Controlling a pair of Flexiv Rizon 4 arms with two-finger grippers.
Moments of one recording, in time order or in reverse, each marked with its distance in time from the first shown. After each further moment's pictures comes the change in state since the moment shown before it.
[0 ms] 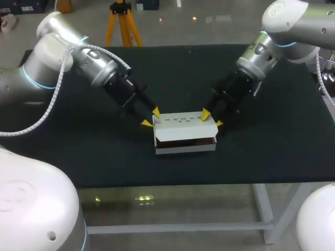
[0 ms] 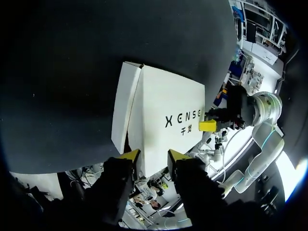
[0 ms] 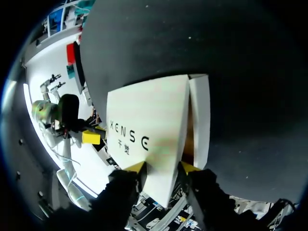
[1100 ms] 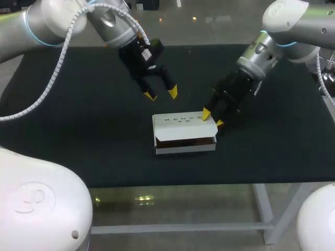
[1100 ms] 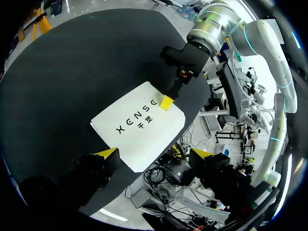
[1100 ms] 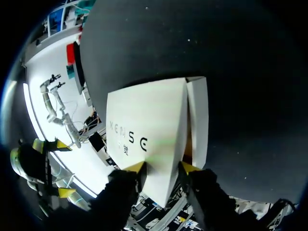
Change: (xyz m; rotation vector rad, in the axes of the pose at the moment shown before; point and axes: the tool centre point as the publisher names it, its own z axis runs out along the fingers) left arm 0.079 0.047 -0.038 0.166 -0.400 0.829; right arm -0.001 0.002 -0.002 -0.004 -0.004 -0.002
